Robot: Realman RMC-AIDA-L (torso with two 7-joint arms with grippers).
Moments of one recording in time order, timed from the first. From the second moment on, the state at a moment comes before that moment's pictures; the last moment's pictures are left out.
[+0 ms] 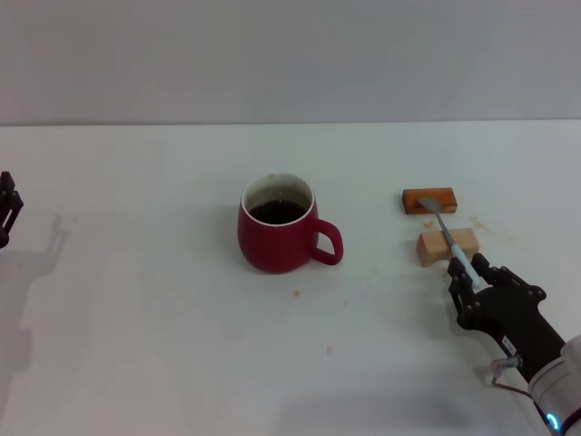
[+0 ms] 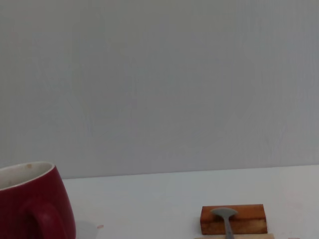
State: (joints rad) left arm -0.26 -2.07 -1.21 -0.23 2.54 1.18 -0.04; right arm 0.28 2.09 0.41 0.43 -2.04 -1.00 0.06
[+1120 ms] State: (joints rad) left arm -0.26 -2.07 -1.21 -0.23 2.54 1.18 -0.04; right arm 0.27 2.09 0.41 0.44 -2.00 -1.01 0.05
